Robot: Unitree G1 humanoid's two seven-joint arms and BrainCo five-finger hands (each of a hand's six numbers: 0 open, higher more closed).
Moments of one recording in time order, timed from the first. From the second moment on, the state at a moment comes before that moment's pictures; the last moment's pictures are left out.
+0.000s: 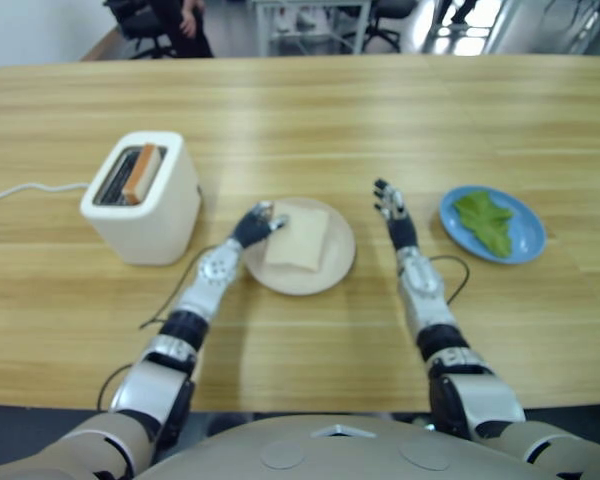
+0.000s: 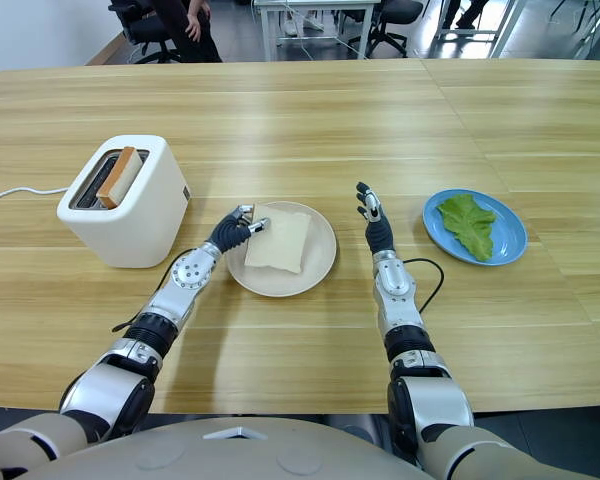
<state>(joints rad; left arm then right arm) -0.44 0.16 -0.22 0.77 0.25 -0.38 -0.10 -0.39 -0.13 -0.11 0.85 0.02 -0.55 0.07</state>
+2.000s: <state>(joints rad) -0.21 0.26 -0.13 0.15 0.38 -0.44 0.13 -0.74 -0.75 0.55 1.38 -0.96 -0.05 -0.26</state>
